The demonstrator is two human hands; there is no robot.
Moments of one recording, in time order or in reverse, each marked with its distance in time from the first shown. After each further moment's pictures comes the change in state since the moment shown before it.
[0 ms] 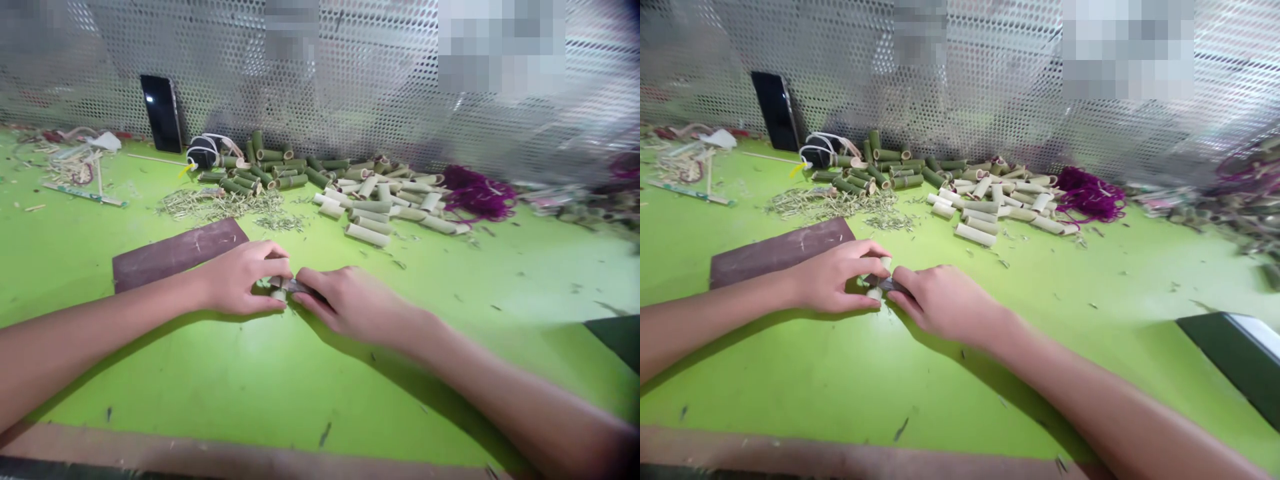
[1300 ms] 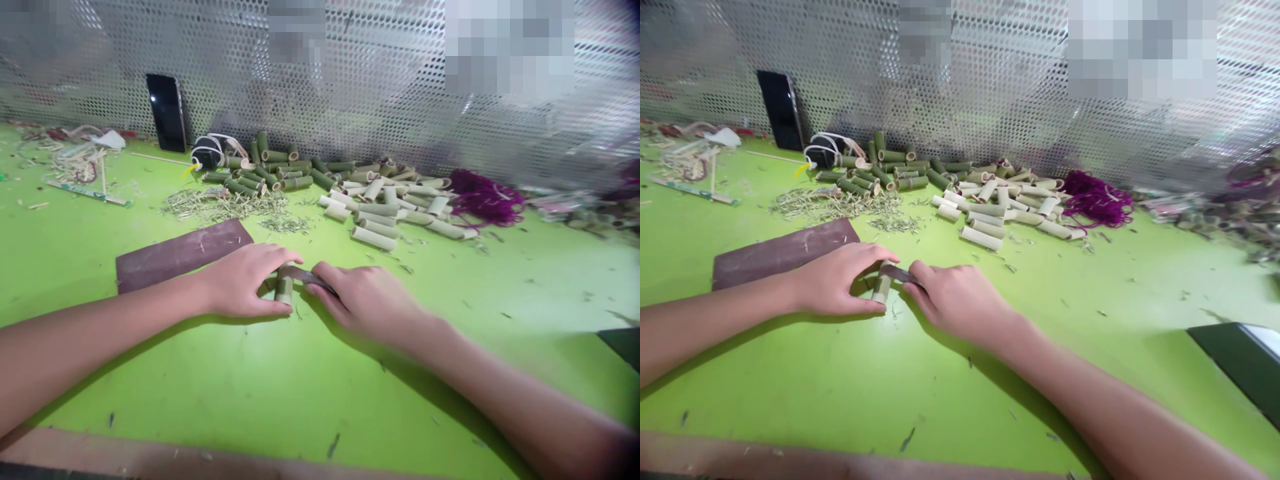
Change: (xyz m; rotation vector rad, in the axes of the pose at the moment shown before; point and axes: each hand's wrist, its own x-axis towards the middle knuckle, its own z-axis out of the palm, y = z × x) left_hand 0.001 0.002 0.001 -0.007 0.008 -0.092; right_hand -0.003 0.005 0.000 -0.171 0.058 0.115
